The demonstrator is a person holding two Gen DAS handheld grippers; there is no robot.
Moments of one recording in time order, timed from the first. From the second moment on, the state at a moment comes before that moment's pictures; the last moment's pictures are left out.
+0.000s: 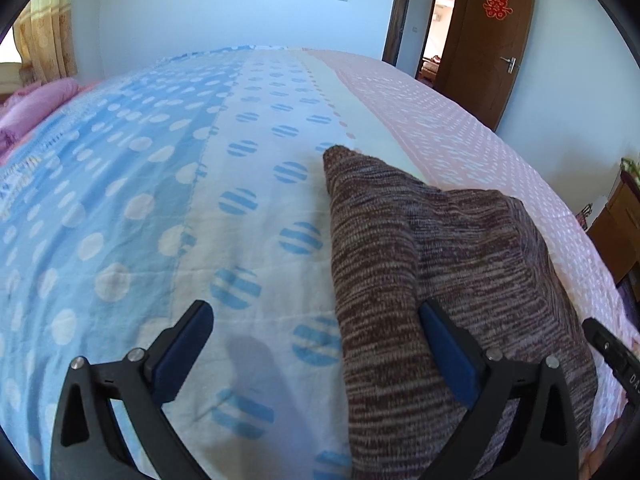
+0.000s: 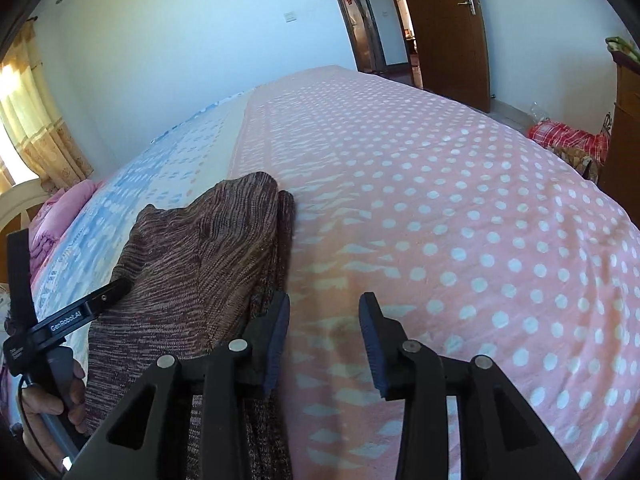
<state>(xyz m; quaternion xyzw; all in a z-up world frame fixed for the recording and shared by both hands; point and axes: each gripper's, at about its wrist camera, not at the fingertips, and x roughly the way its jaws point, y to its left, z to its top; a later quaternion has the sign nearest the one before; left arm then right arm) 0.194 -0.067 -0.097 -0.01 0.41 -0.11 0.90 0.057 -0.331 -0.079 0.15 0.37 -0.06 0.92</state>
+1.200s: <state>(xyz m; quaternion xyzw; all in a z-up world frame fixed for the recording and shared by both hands) 0.182 -0.081 -0.115 -0.12 0.43 -0.22 0.87 0.093 -0.332 -0.082 0.22 0.36 0.03 0.90</state>
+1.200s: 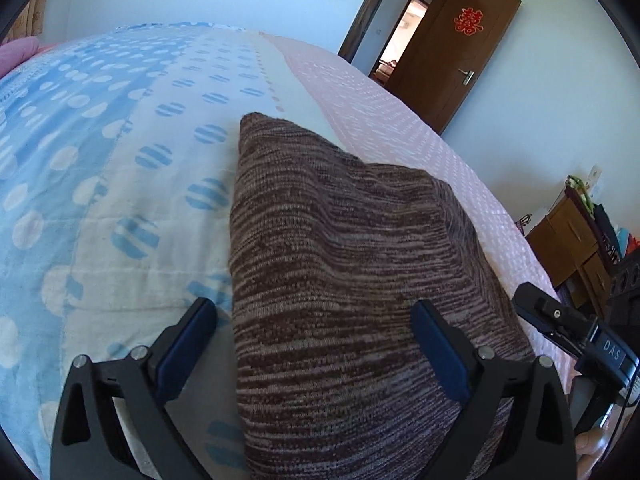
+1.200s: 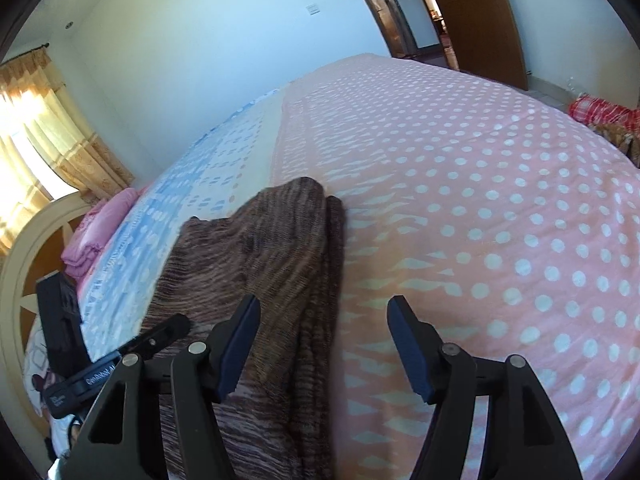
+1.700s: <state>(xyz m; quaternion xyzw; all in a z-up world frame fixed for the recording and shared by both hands) 0.177 -0.081 -0.117 -0.10 0.43 -0.22 0.87 0.123 -0.282 -0.098 0.16 0.41 0.08 0.90</state>
